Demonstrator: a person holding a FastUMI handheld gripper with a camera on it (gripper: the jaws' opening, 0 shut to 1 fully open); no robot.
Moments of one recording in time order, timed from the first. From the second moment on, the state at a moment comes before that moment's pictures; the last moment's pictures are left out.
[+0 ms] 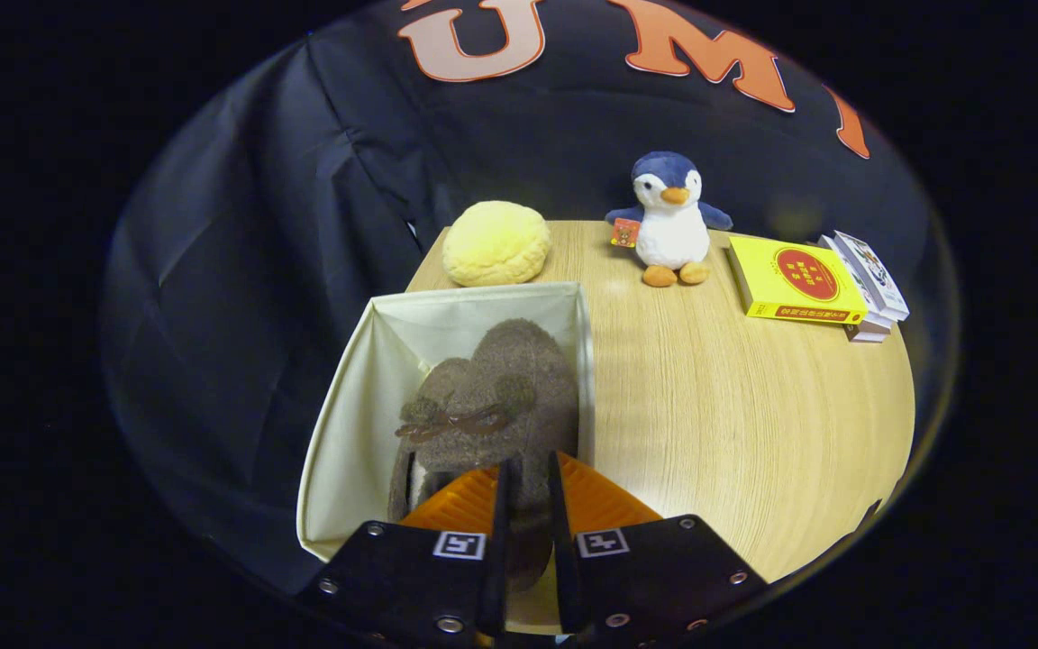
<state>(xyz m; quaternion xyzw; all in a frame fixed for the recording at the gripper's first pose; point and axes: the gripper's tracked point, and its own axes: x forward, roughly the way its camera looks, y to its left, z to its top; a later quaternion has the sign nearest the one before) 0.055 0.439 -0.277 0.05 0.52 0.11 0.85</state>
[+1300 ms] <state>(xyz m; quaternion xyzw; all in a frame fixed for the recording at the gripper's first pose) 0.097 0.115 -0.070 0.00 0.14 0.04 0.99</state>
